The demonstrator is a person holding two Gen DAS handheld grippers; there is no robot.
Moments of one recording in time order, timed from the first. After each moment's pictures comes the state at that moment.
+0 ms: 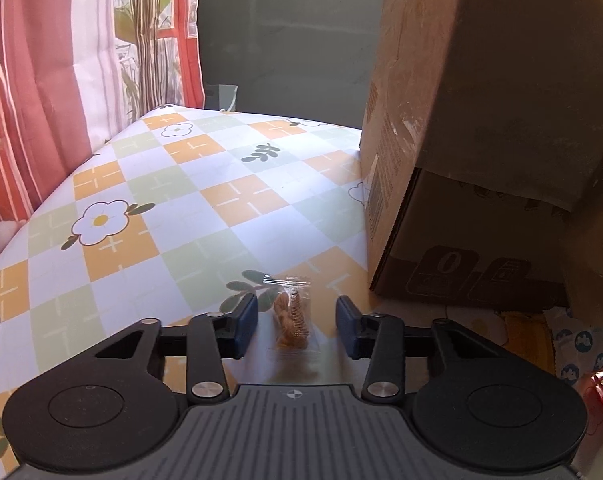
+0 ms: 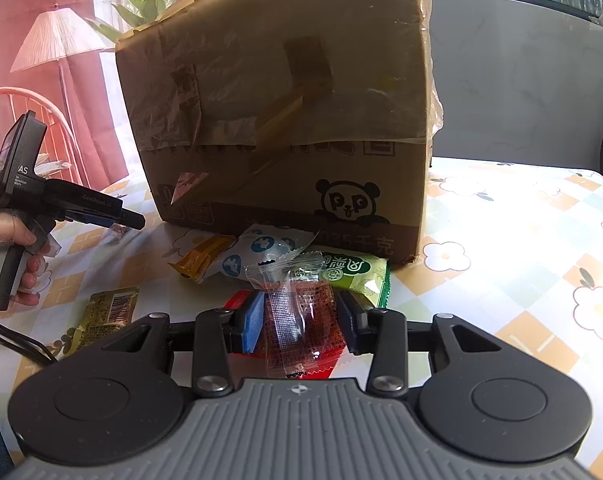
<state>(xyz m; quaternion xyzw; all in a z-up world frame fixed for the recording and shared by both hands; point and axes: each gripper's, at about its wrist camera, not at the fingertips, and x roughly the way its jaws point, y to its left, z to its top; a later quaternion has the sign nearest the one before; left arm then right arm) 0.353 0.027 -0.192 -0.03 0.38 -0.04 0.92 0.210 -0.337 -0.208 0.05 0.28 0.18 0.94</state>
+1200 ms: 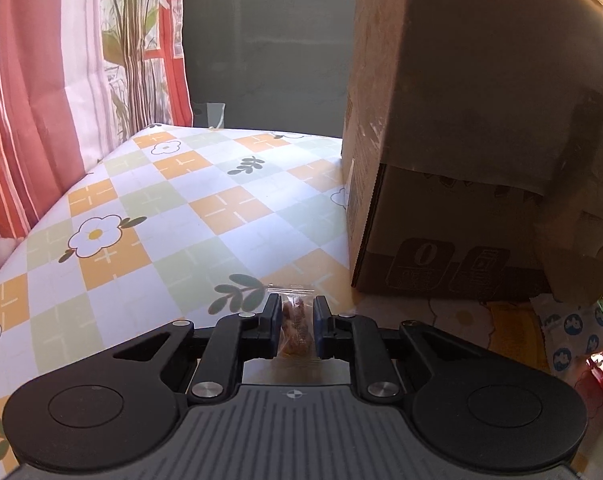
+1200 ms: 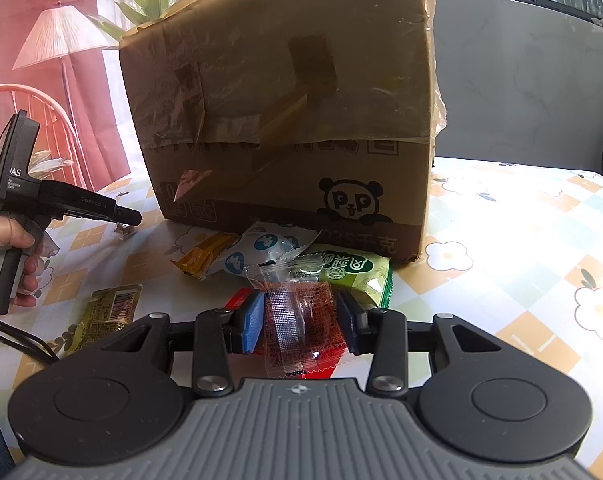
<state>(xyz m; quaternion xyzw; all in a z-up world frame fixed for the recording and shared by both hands) 0.337 0.017 -0.193 0.01 0.36 -0.05 0.93 0.209 -0.335 -0.209 0.05 0.28 0.19 0.94</state>
